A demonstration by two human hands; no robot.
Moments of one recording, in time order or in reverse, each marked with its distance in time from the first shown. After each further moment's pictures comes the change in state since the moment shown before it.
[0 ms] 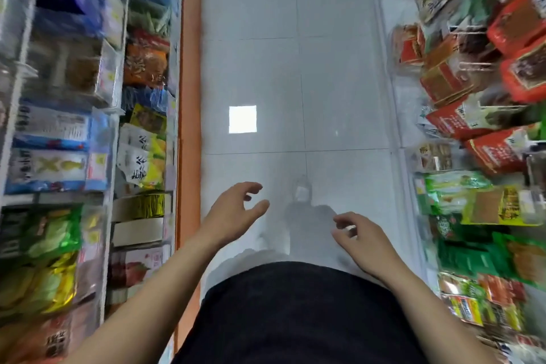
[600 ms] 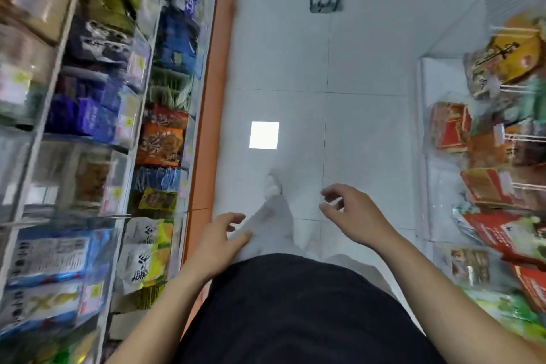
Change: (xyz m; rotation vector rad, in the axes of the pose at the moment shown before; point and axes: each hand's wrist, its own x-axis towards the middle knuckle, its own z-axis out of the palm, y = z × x) left_hand 0.261 0.083 -0.178 -0.056 0.116 -0.189; right_hand 0.362 -0.250 -0.172 -0.174 -0.119 -0.221
